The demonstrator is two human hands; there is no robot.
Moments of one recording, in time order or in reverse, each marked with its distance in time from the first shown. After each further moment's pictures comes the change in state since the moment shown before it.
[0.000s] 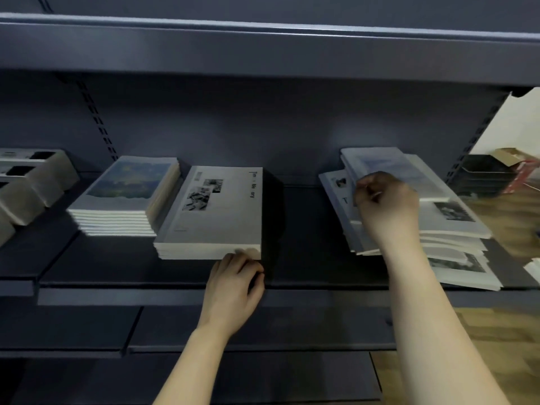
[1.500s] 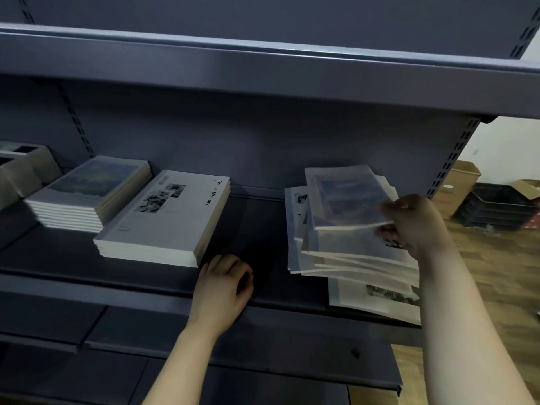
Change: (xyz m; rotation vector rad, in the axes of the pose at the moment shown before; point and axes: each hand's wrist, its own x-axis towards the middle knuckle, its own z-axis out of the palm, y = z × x) left_hand 0.041 0.088 0.058 0.031 0.075 -0.089; right_hand 0.094 0.145 -0.053 0.466 -0.322 0.414
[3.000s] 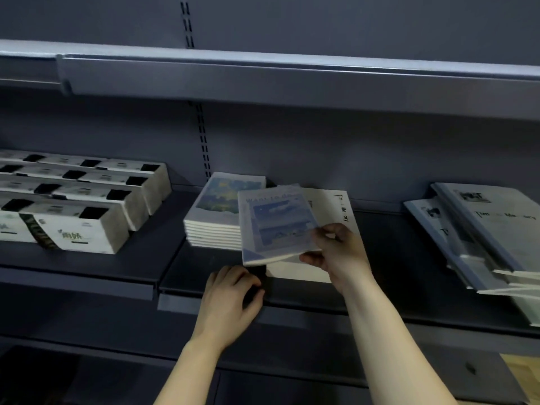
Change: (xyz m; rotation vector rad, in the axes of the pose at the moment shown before) left_hand -0.052 -0.270 -0.137 0.008 -0.028 0.014; right_hand -0.186 -0.111 0.364 0.454 -0.279 0.198
